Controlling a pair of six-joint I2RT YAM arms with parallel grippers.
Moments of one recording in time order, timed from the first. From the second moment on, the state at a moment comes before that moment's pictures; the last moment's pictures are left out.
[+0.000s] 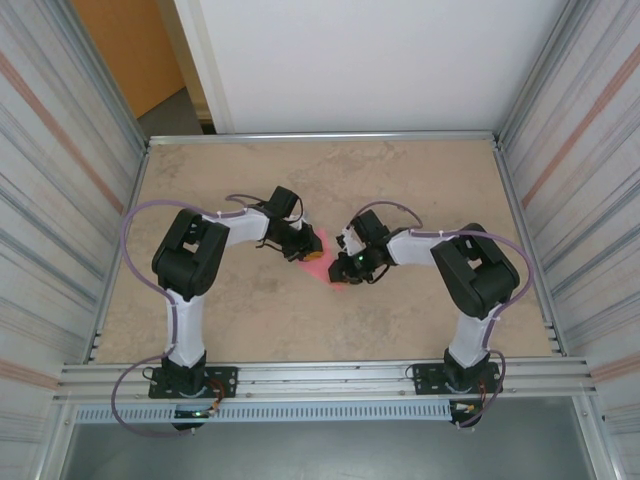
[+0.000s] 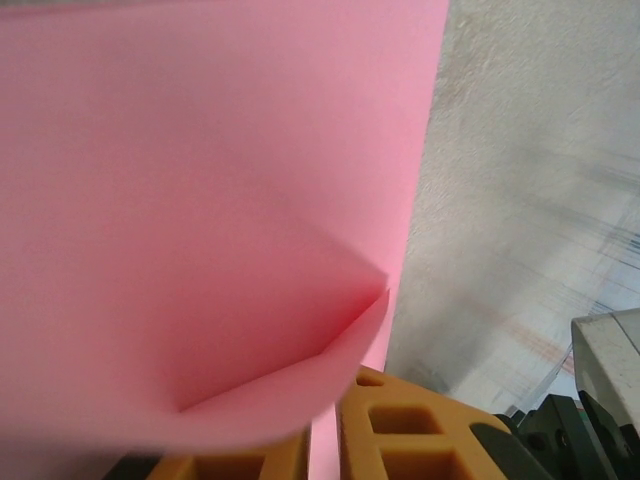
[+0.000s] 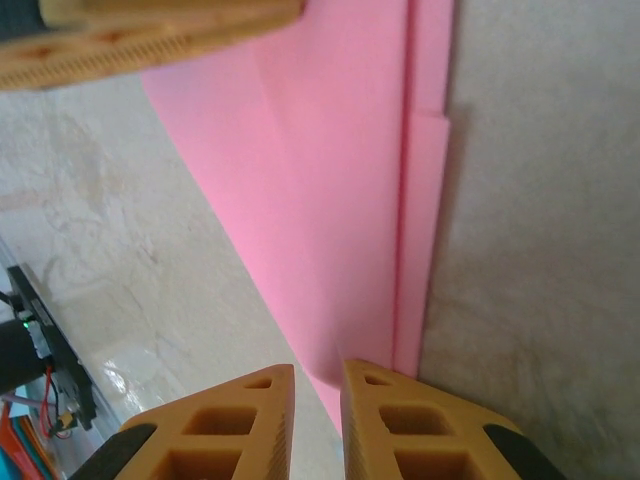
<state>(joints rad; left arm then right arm) -0.49 2.03 1.23 -0.36 0.63 -0.76 0.59 1.81 0.91 -0.26 -0.62 0.51</state>
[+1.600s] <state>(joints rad) -0.51 1.93 1.13 -0.23 0.64 -0.68 0.61 1.85 0.98 -0.29 -0.50 0.54</state>
